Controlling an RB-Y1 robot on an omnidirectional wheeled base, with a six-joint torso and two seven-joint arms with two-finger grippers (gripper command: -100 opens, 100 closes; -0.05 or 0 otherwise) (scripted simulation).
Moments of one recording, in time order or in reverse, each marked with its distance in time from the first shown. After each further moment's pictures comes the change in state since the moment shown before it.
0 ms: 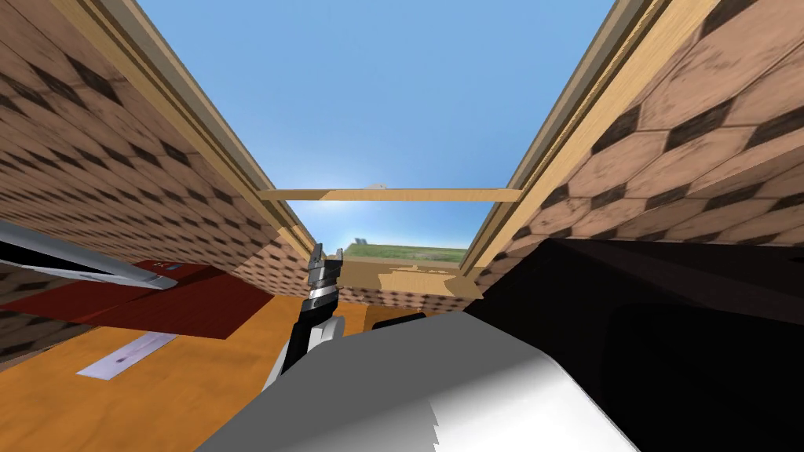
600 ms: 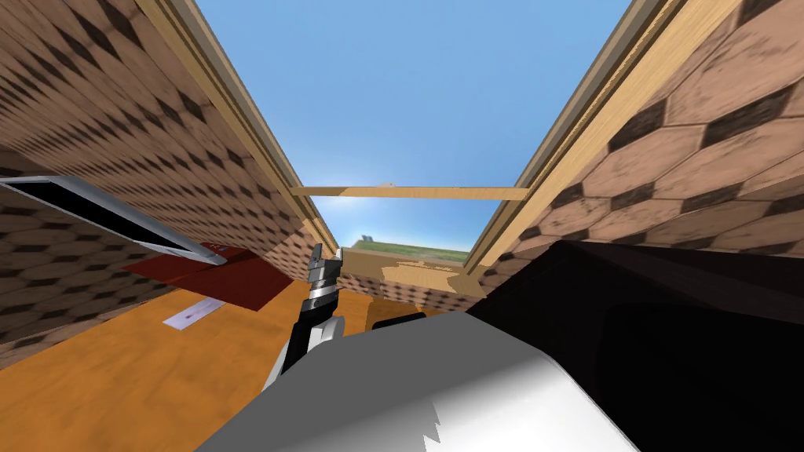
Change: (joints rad) left arm 0.000 0.000 0.000 0.000 0.000 0.000 0.000; right arm 0.018 -0.006 0.029 0.008 0.112 0.002 -0.158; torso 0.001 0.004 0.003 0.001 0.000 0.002
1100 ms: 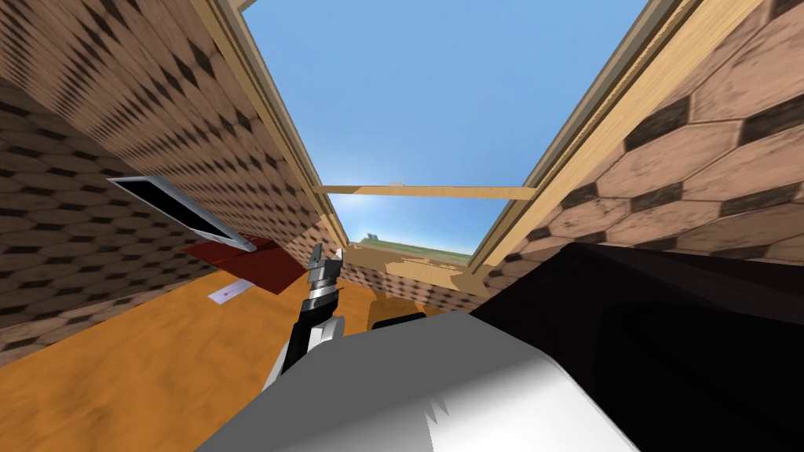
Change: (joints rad) left arm 0.000 0.000 0.000 0.000 0.000 0.000 0.000; right arm 0.015 -0.004 0.021 0.009 0.094 -0.003 -0.129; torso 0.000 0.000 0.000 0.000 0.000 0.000
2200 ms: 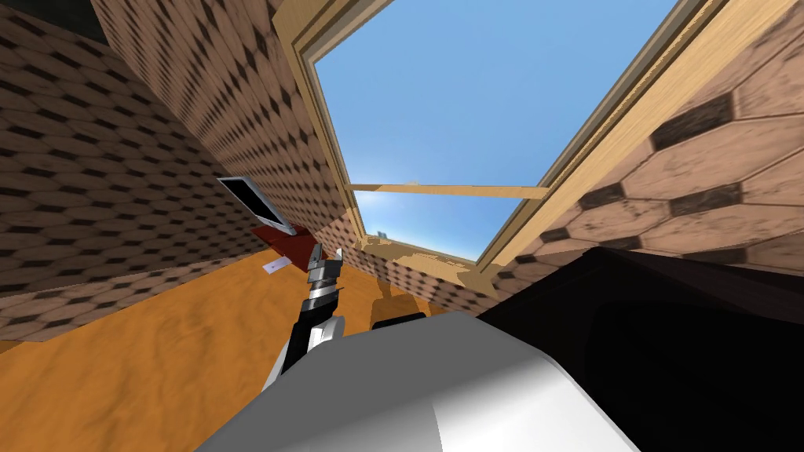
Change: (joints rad) left arm 0.000 0.000 0.000 0.000 0.000 0.000 0.000; right arm 0.034 -0.009 0.052 0.011 0.197 0.006 -0.290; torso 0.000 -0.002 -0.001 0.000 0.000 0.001
